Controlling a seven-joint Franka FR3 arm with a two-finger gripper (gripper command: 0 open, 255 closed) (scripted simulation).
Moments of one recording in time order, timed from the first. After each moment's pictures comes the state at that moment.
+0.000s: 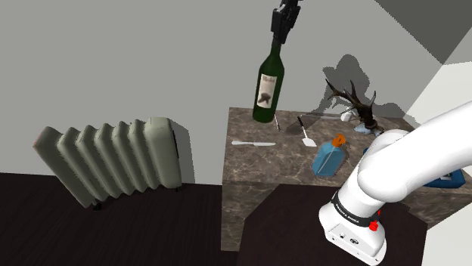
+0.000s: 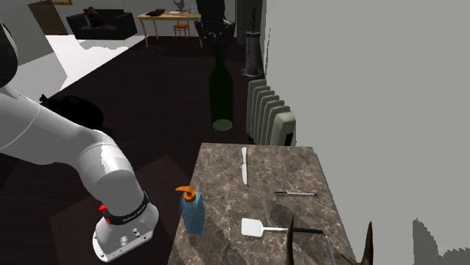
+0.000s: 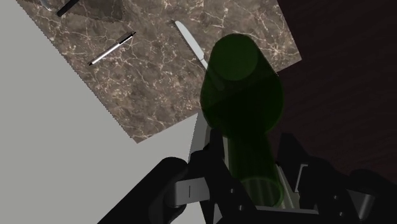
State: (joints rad) arm 0.01 -0.46 -0.03 -1.87 -0.03 1.52 -0.19
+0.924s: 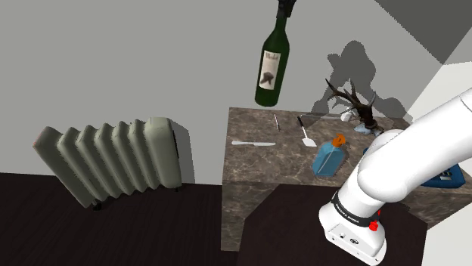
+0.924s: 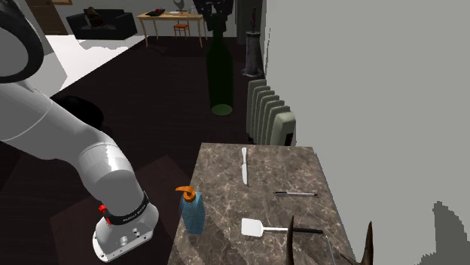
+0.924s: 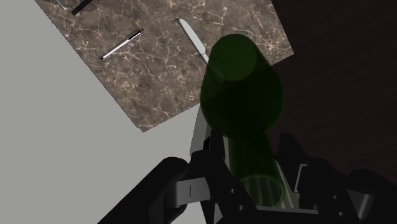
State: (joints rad) arm 0.01 -0.35 -0.03 -1.56 -0.03 1.32 -0.20
